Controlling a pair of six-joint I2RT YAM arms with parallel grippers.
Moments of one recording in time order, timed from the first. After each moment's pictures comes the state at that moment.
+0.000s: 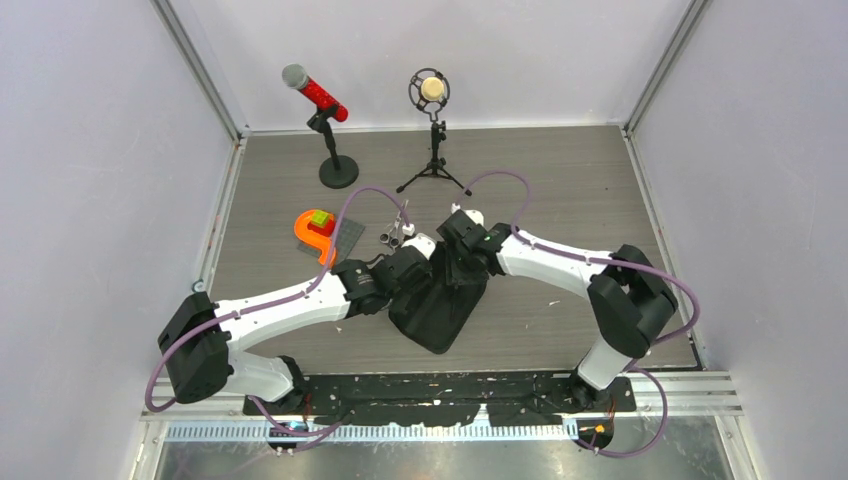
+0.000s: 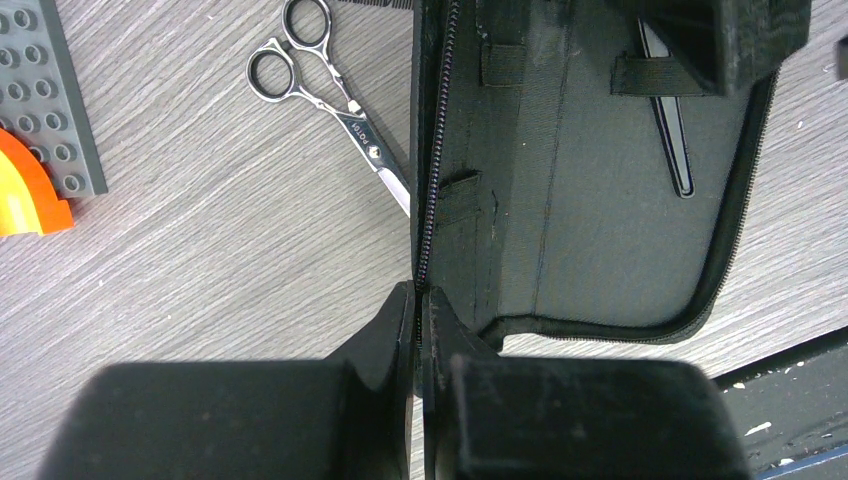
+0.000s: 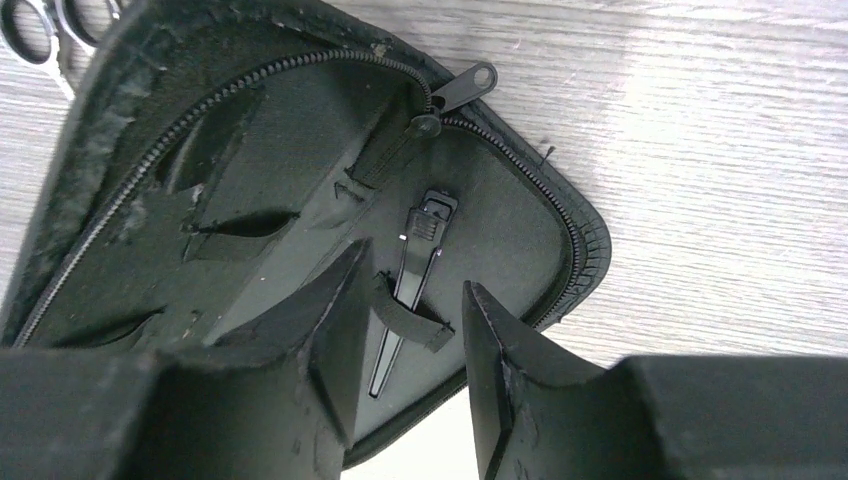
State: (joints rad) left arm -1.02 1.34 0.93 -0.61 -0.36 -0.37; right arm 0.79 1.64 1.08 -0.57 0.16 0.67
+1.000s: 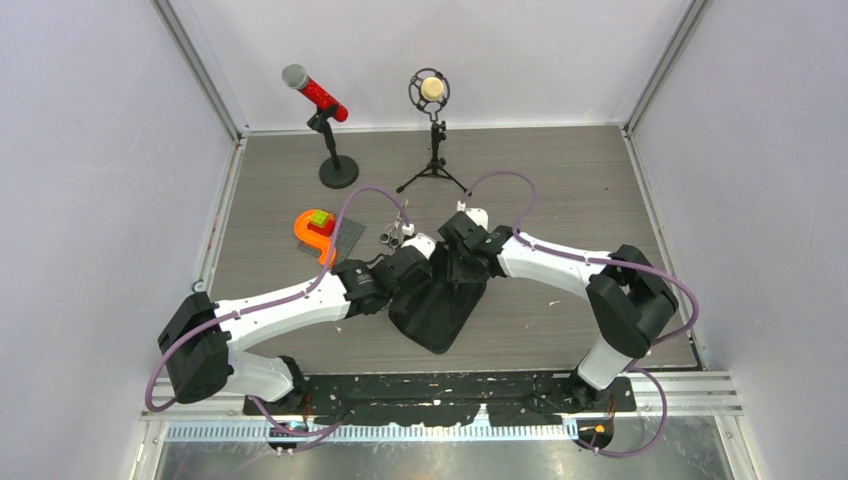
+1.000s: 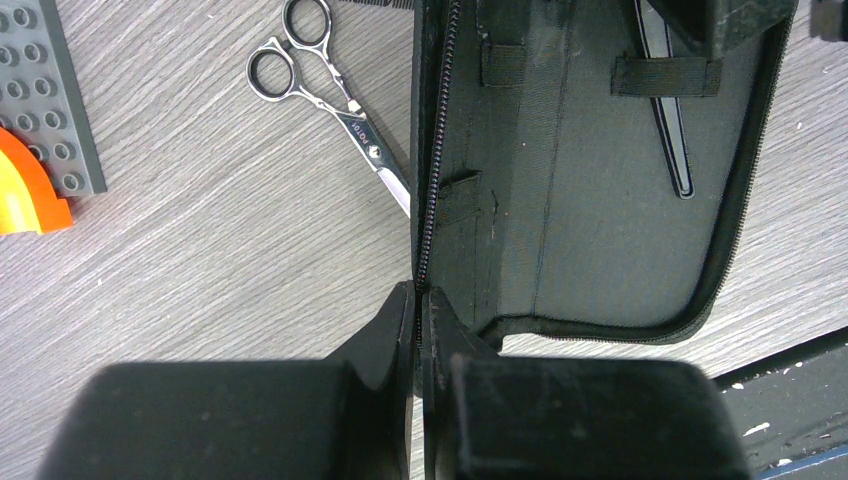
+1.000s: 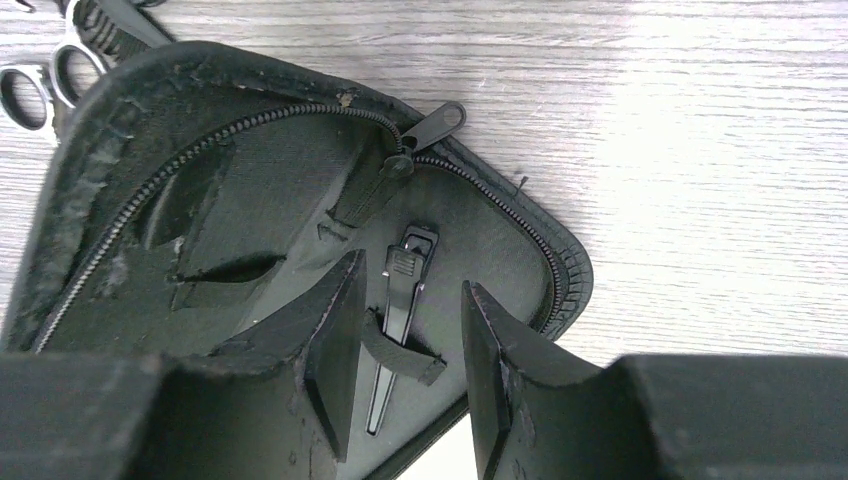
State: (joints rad) left arm -1.02 1.34 0.93 -0.61 -0.36 -0.37; right arm 0.79 1.67 1.06 -0.52 0.23 0.72
